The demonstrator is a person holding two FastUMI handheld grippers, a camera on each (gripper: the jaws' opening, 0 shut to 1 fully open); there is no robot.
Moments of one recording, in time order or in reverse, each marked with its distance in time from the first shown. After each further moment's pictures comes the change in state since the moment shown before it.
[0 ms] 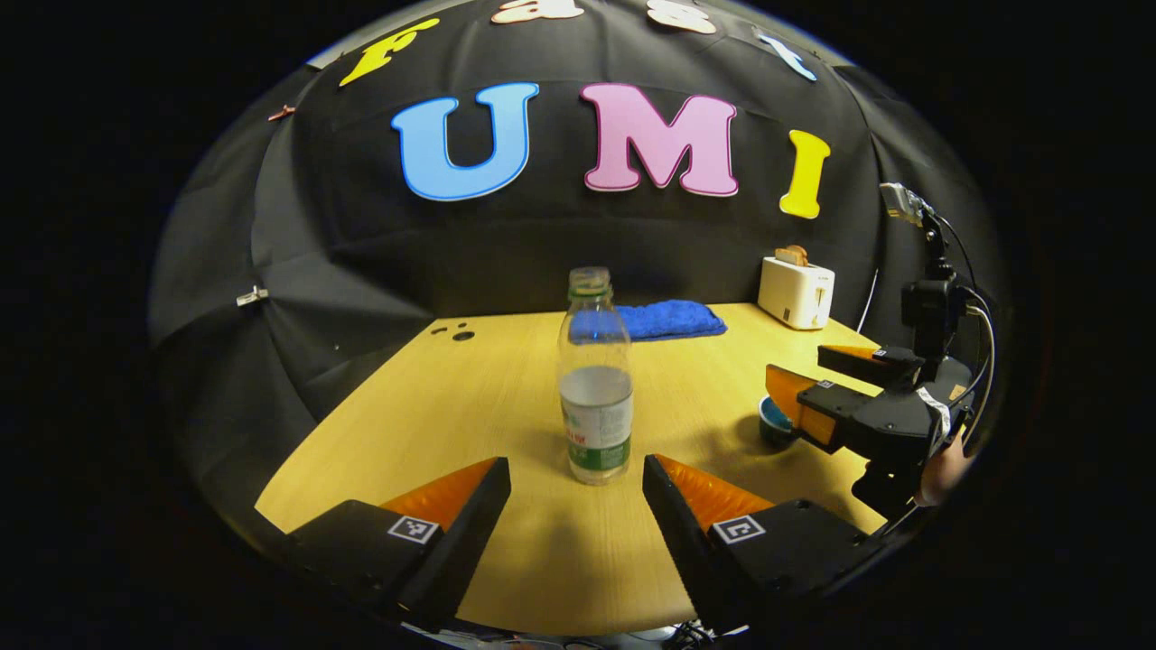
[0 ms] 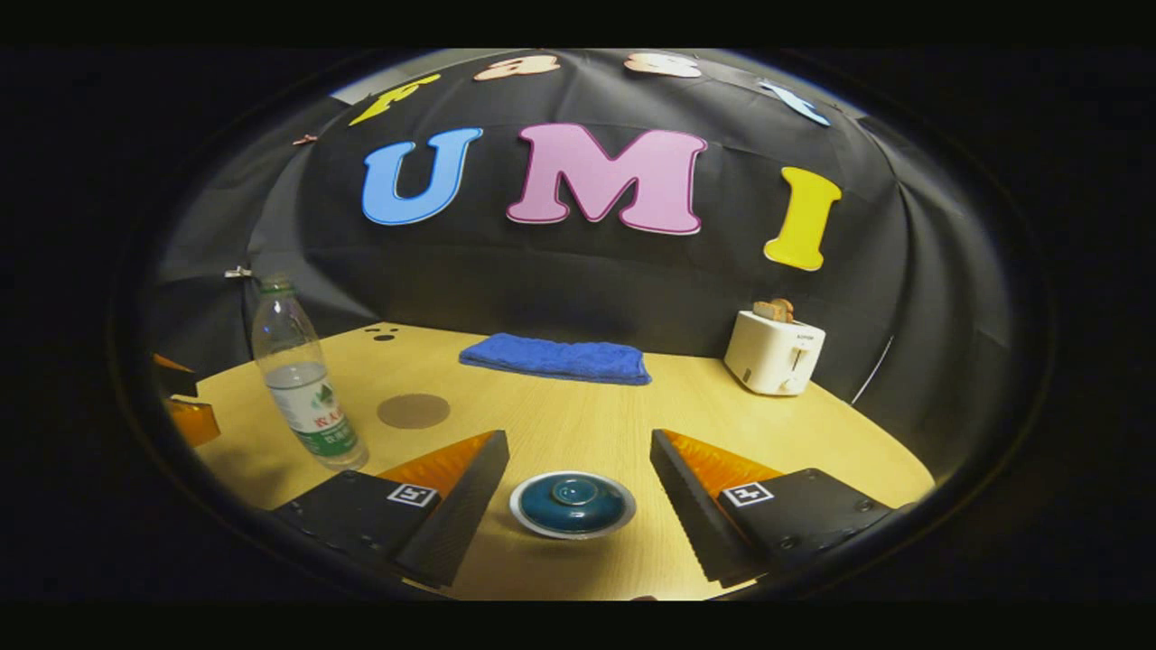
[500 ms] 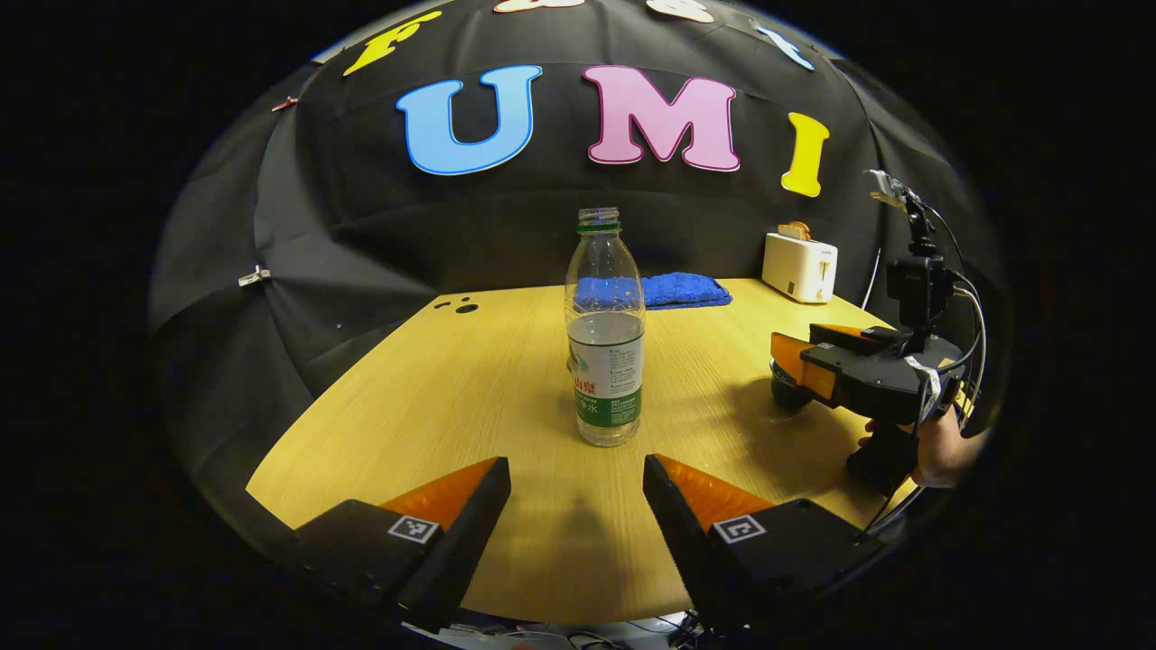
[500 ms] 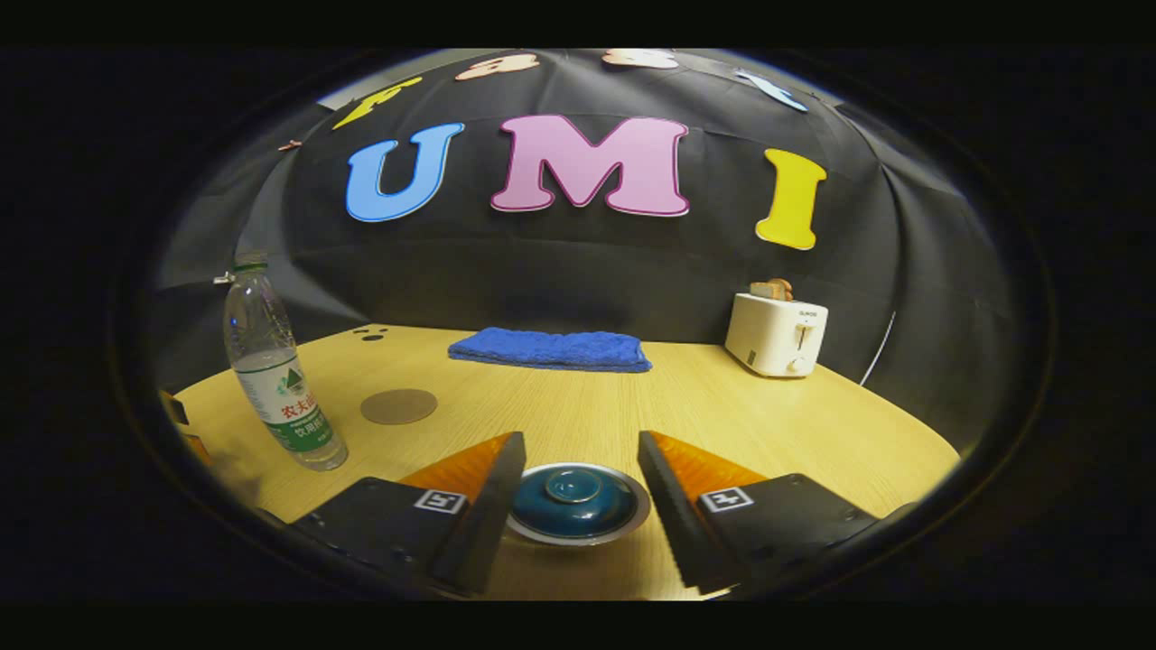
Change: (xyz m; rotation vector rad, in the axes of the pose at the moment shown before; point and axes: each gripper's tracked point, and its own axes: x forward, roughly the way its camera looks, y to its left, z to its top) left arm -0.001 0.001 -0.029 -0.005 0.040 -0.007; right arm 0.018 -0.001 -0.018 0.043 0.018 -0.016
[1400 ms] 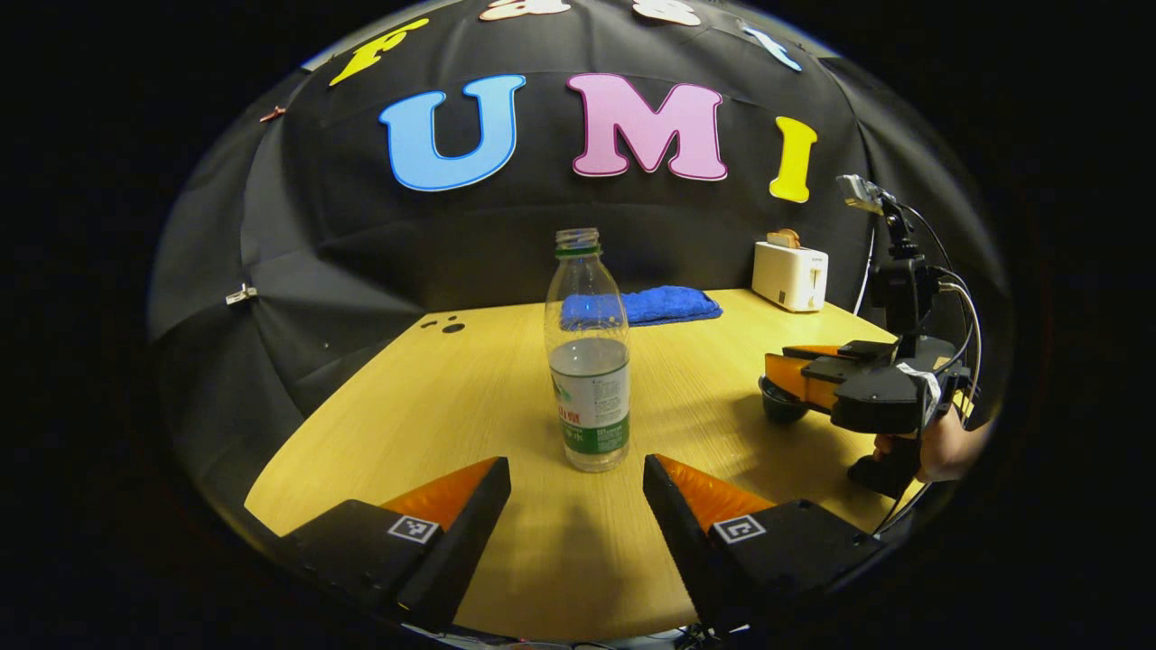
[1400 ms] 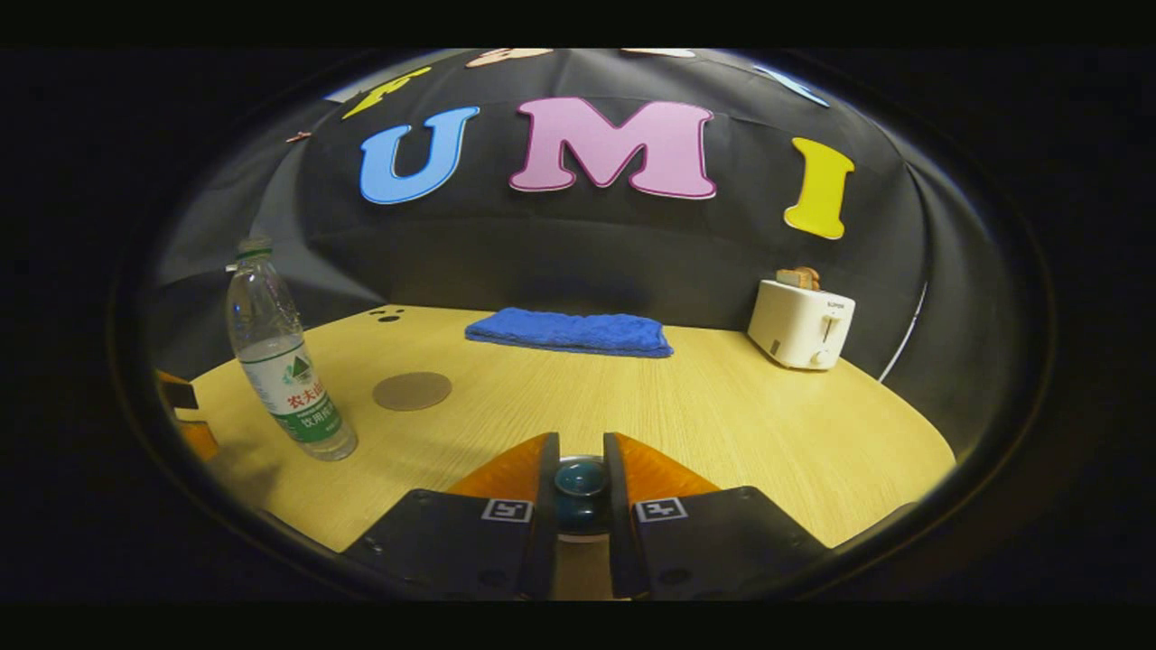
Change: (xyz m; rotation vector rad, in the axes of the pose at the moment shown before) left arm 0.019 -0.012 0.023 0.049 -0.056 -0.042; right arm 0.004 0.012 0.000 -0.028 0.072 0.062
